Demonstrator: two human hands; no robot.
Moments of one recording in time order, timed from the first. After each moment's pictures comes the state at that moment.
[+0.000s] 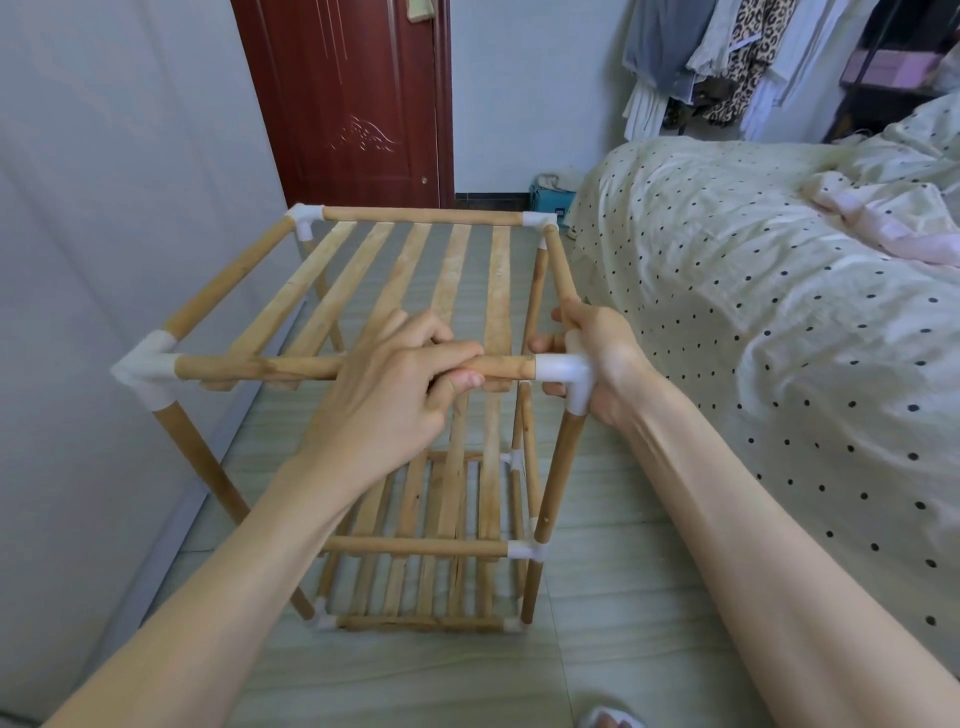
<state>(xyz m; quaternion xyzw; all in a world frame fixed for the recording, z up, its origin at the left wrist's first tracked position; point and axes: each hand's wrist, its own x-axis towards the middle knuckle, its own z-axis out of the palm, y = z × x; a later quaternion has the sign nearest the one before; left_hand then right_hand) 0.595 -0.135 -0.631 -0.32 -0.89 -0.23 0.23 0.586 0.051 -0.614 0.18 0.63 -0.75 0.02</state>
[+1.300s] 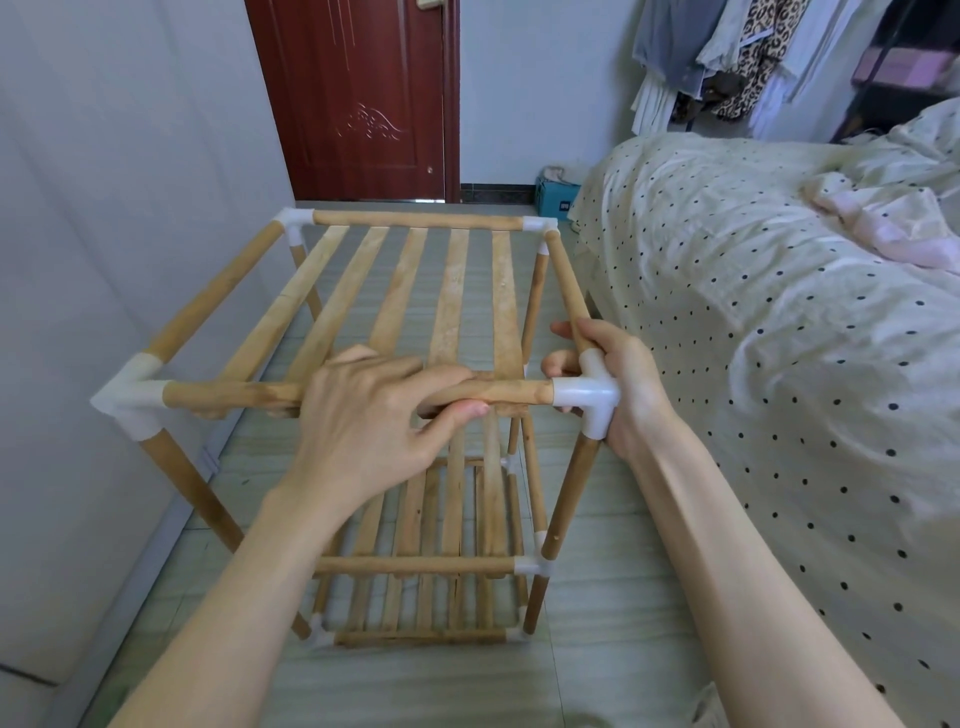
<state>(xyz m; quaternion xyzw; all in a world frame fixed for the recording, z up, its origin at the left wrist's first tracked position) 0.621 -0.146 -0.642 -0.34 -0.85 -0.16 0.37 0.619 0.058 -0.624 0.11 0.57 -0.81 0.01</state>
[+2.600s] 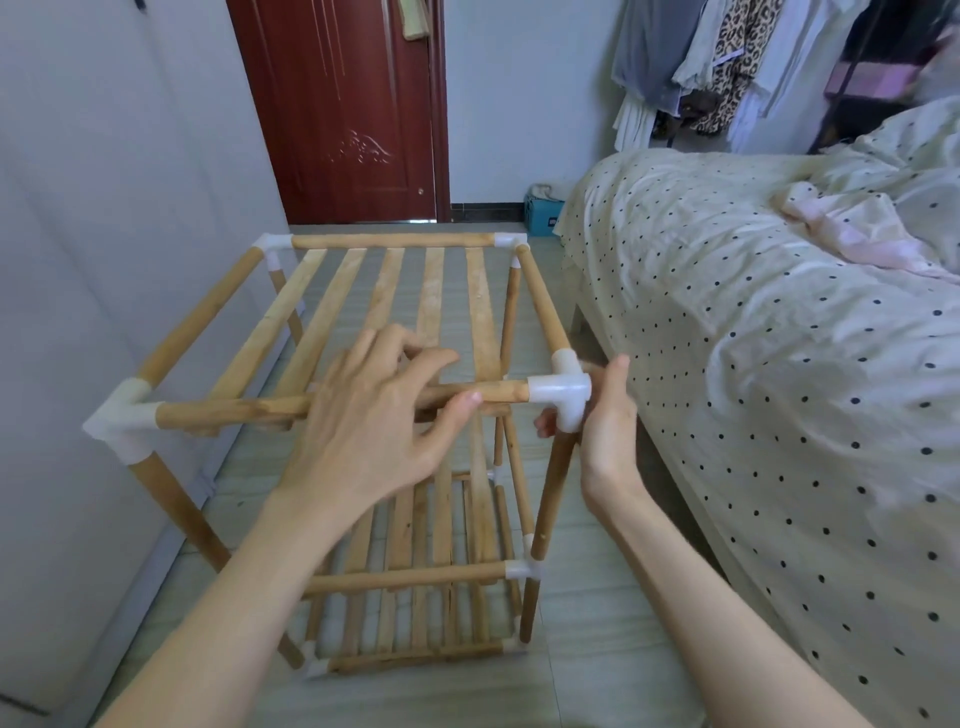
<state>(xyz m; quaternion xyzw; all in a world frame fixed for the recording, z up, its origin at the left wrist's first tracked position) 0.638 -0.127 -0.624 -0.29 -0.90 -0.14 0.30 0.643 0.056 -0.664 0.09 0.60 -0.78 -0.17</state>
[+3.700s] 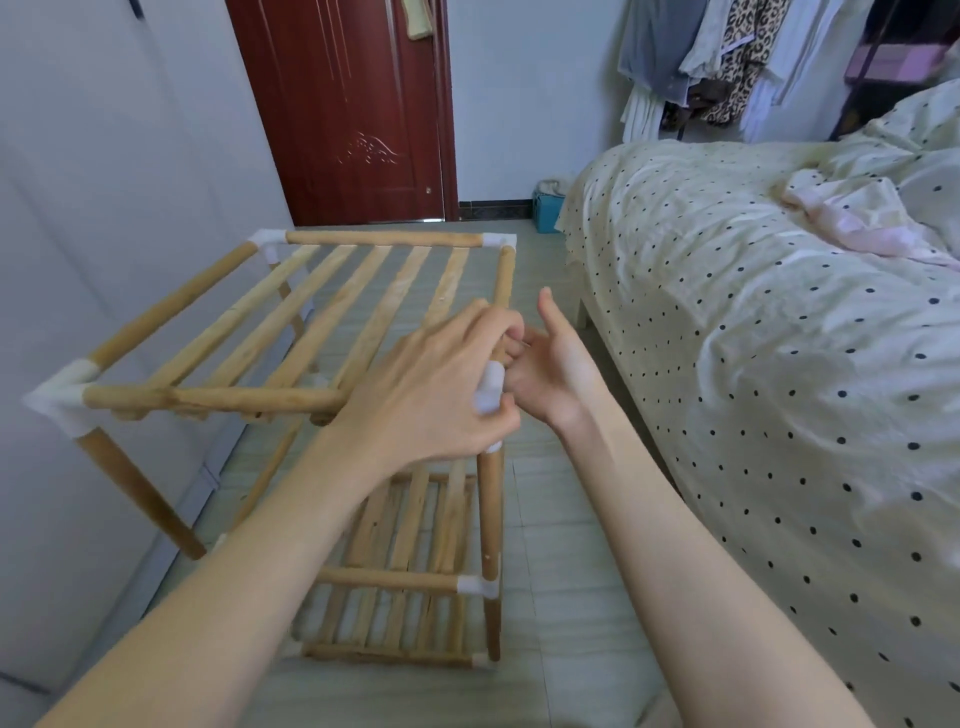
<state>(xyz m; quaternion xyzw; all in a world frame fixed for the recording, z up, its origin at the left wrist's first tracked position) 0.634 -0.068 -0.604 -0.38 -0.89 -0.14 0.21 0.599 0.073 -0.636 0.04 0.32 -0.94 0.12</state>
